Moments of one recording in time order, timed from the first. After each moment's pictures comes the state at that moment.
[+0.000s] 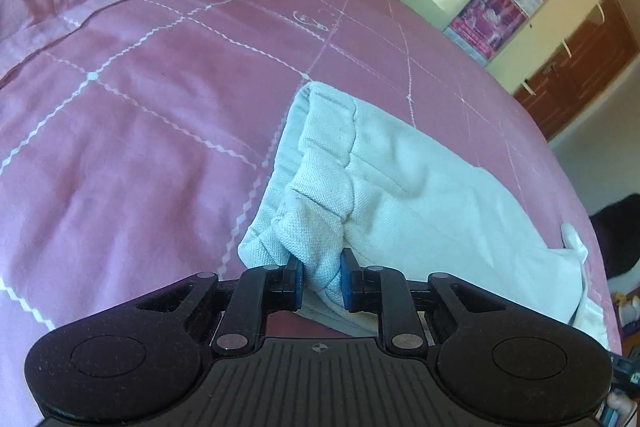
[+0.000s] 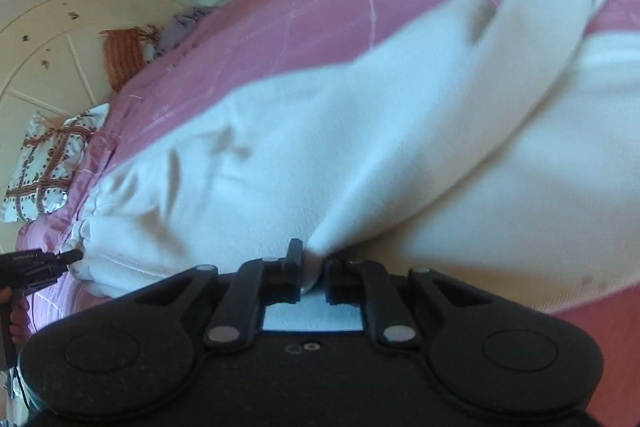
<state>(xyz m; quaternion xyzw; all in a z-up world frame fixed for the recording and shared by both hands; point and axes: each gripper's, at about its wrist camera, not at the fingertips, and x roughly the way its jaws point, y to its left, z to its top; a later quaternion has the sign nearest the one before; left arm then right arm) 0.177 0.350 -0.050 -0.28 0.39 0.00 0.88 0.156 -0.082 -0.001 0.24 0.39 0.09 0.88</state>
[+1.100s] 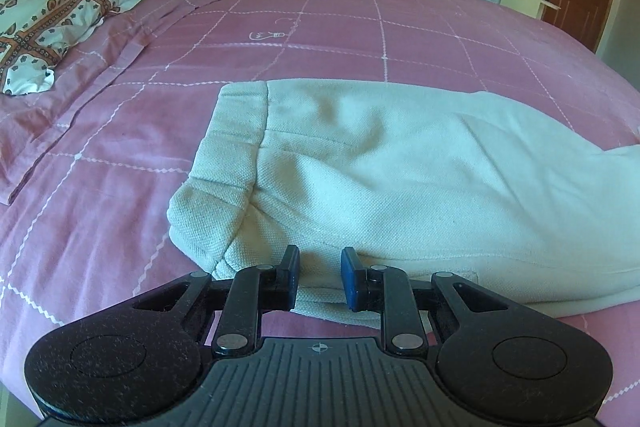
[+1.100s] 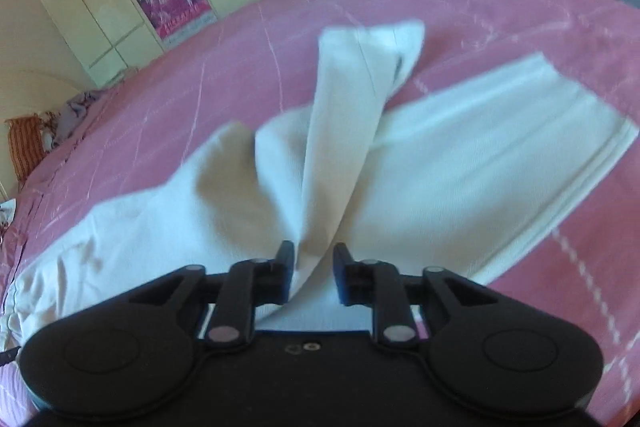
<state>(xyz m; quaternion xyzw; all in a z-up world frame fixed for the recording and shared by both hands) 0.170 0.230 -0.040 -0.05 0.40 0.06 0.91 0.113 -0.221 0.042 0.22 0.32 -0.09 0.92</state>
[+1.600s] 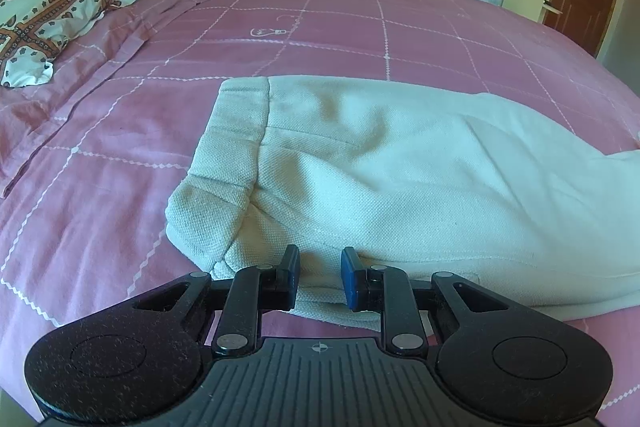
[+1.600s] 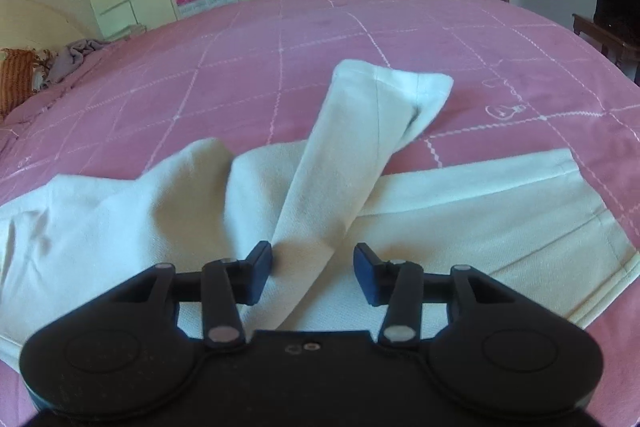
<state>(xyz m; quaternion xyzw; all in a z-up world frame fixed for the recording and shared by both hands) 0.171 0.233 -0.043 -0.06 0.40 0.06 0.91 0.161 -0.232 0.040 0.11 0.35 -0.07 0.93</state>
